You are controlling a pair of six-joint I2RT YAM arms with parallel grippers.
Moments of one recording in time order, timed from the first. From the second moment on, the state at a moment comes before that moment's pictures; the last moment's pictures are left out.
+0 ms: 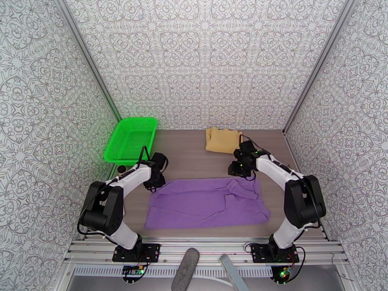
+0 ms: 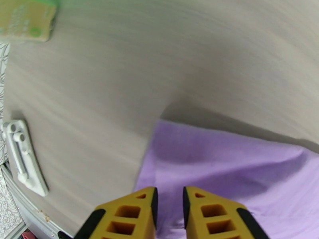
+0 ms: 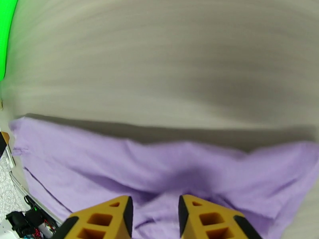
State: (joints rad) left arm -0.25 1.63 1.01 -0.80 -0.23 -0.60; right arm 0.29 1.75 1.23 -0.71 -0.28 0.39
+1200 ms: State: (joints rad) left arm -0.16 1.68 1.03 -0.83 -0.12 -0.55; right arm 0.43 1.46 1.08 -0.73 -0.12 0.50
